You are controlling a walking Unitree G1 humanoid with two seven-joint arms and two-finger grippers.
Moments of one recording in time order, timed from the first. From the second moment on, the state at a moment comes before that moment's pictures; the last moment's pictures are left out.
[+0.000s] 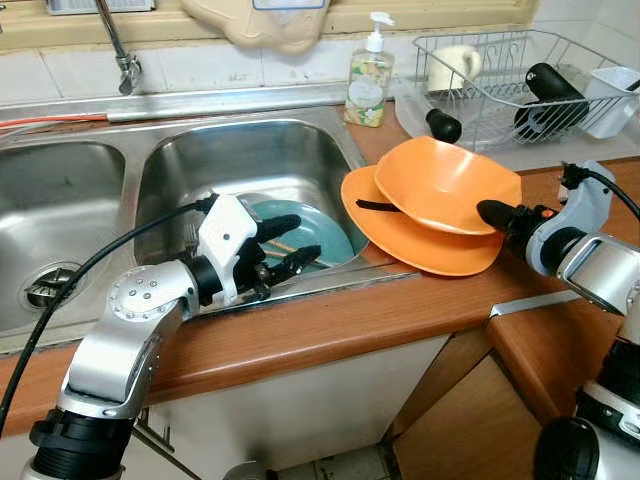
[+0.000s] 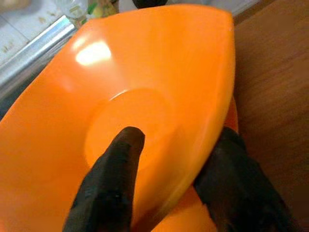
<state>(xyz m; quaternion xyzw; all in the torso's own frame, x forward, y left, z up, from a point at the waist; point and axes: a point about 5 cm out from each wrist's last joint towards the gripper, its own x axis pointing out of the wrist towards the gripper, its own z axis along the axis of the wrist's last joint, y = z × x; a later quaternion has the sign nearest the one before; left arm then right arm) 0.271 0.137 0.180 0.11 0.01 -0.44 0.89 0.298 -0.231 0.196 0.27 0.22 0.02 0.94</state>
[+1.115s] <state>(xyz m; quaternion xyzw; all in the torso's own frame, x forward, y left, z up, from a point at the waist) 0.282 0.134 0.193 0.06 -0.01 -0.39 0.92 0.303 -0.225 0.209 0.32 0.18 0.04 0.93</state>
